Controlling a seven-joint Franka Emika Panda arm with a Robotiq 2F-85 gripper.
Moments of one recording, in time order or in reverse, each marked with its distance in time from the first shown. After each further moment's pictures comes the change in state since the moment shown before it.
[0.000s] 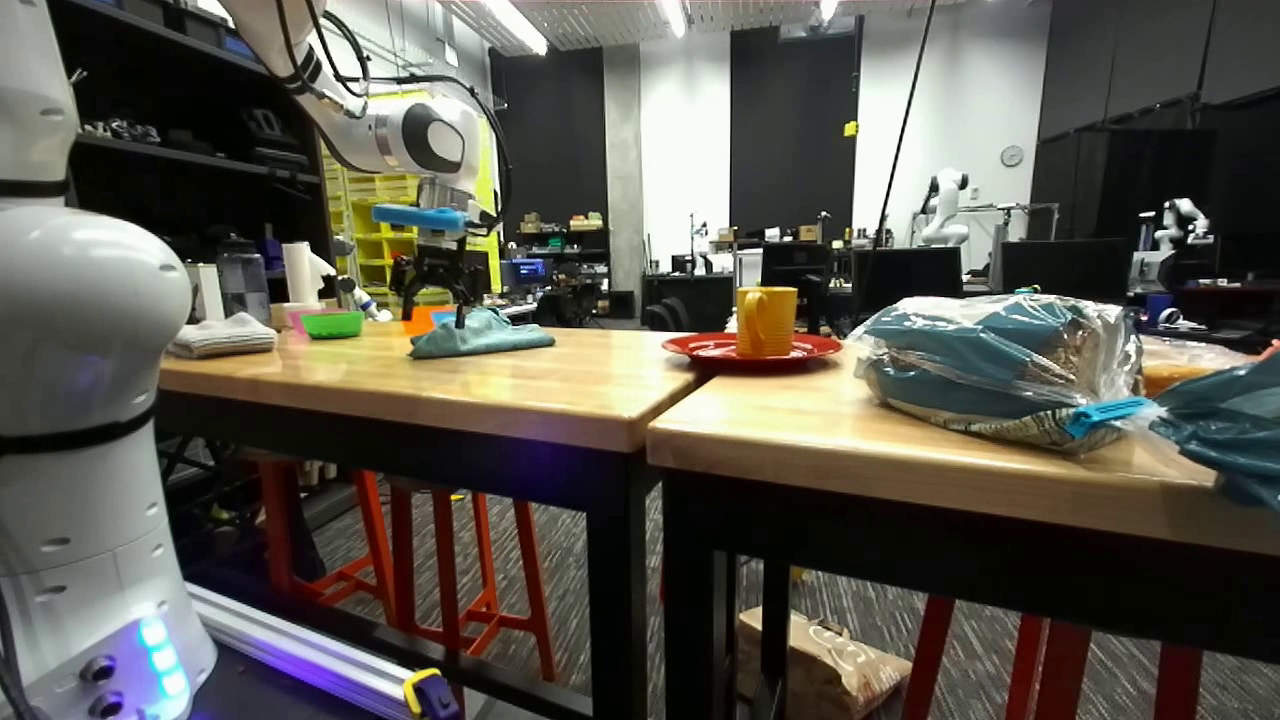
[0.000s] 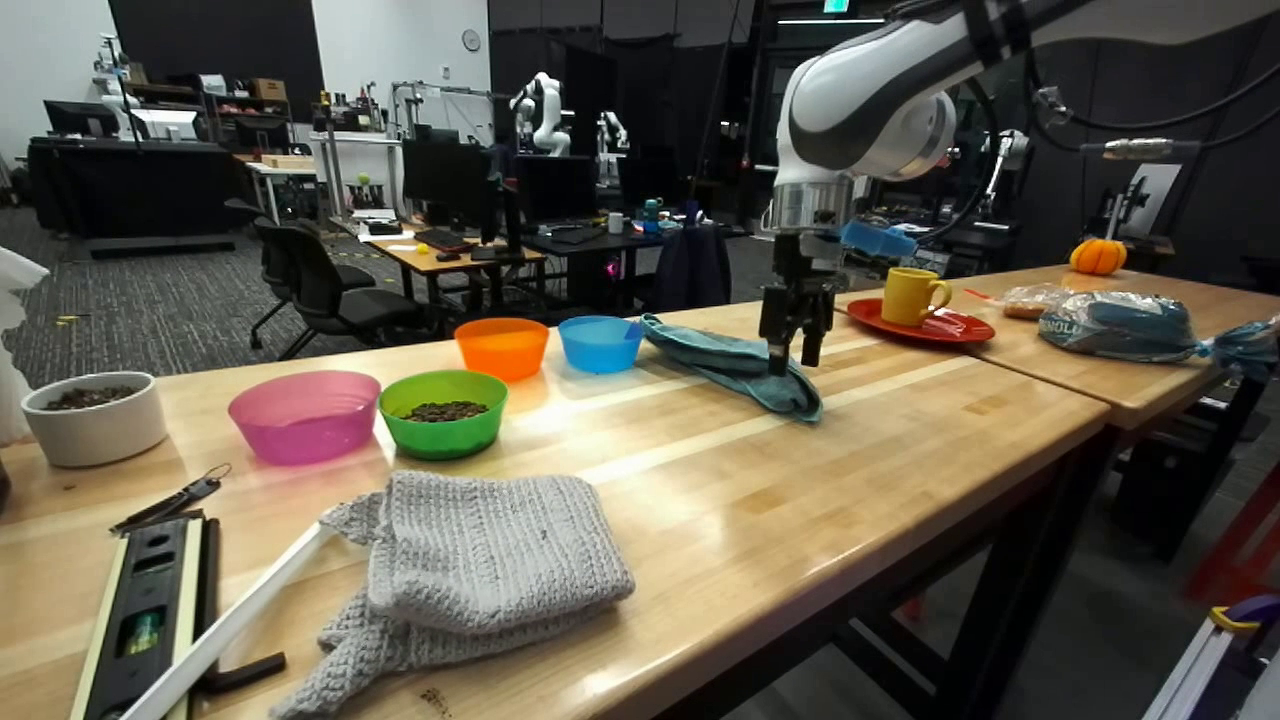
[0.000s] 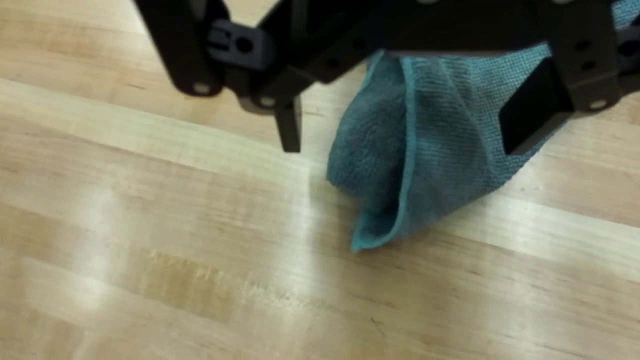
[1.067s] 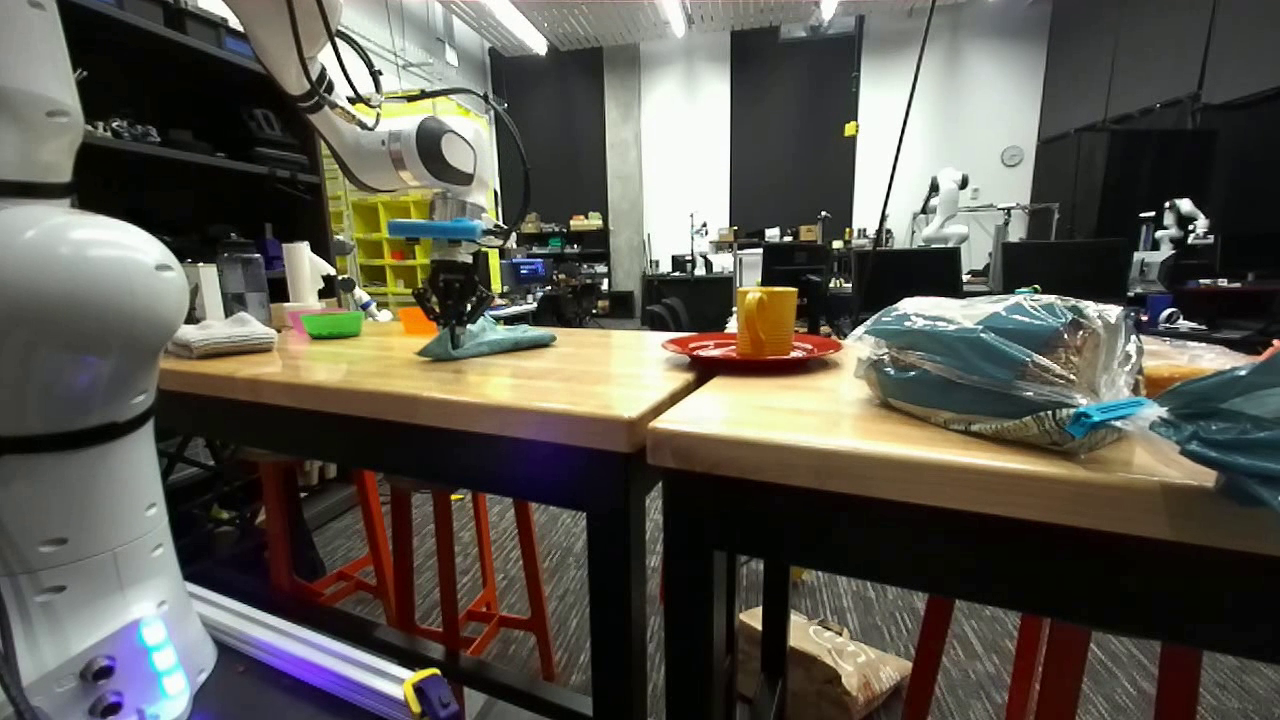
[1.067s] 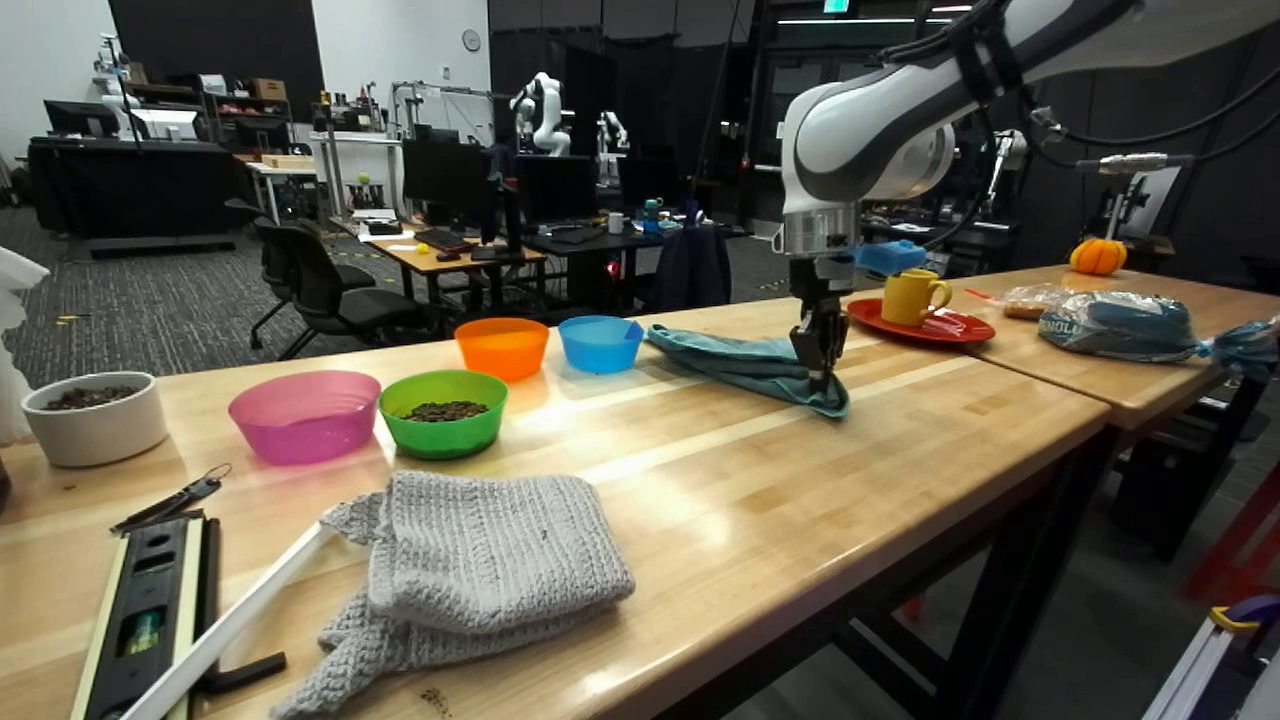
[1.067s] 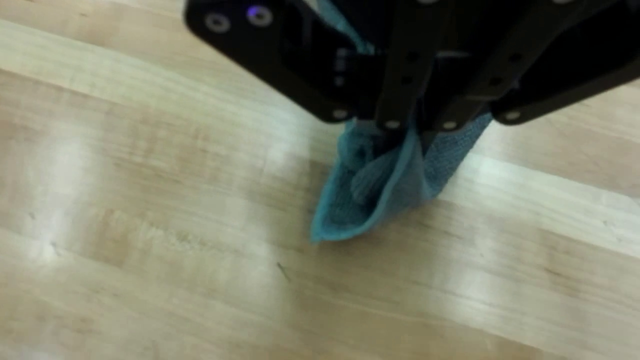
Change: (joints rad) arm -0.026 0.024 -0.017 -0.024 -0.121 -0.018 -0.008
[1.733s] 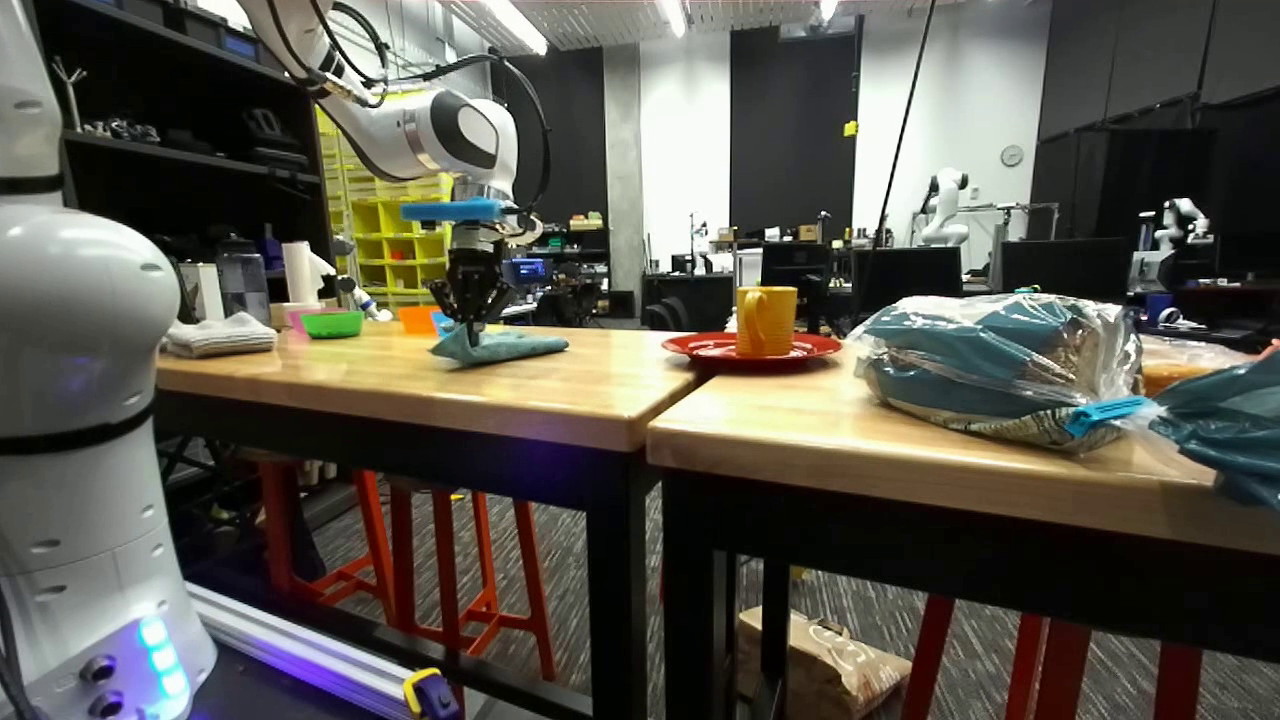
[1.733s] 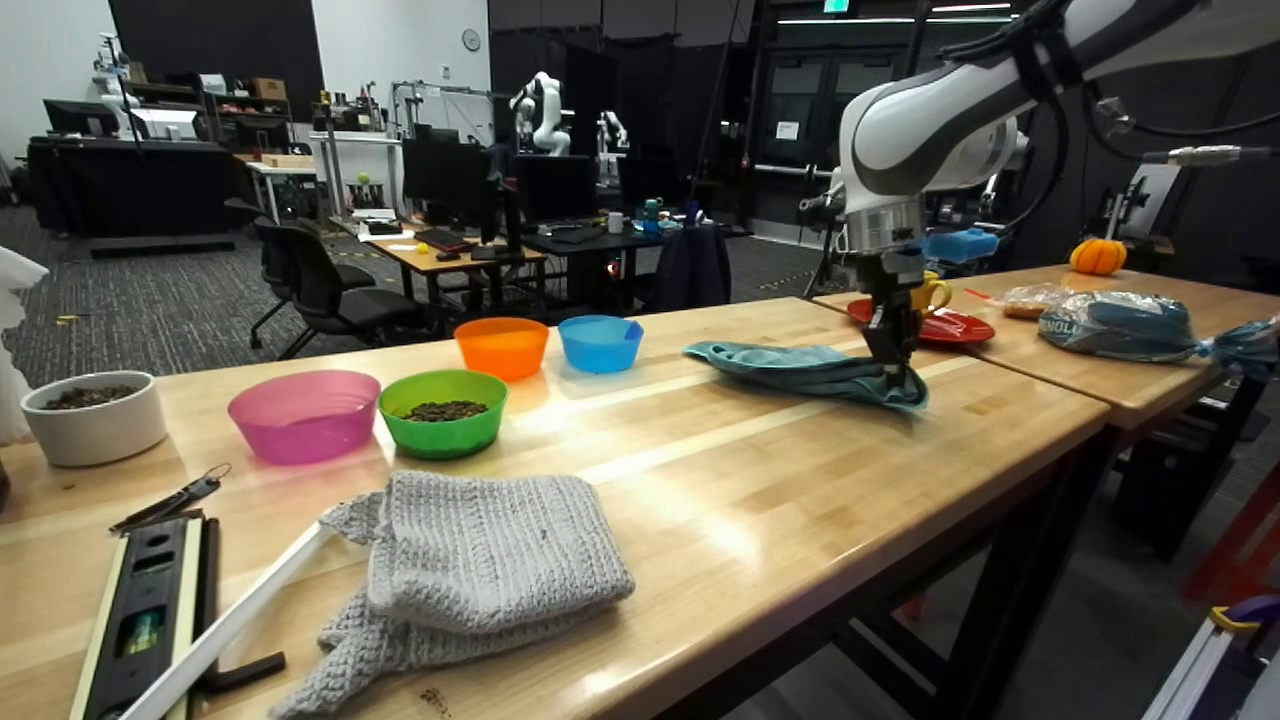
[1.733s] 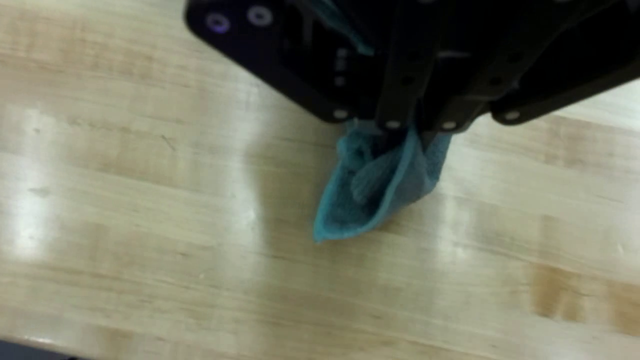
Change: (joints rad) arm -0.064 -0.094 -0.078 -0.071 -0.082 -0.108 -0.007
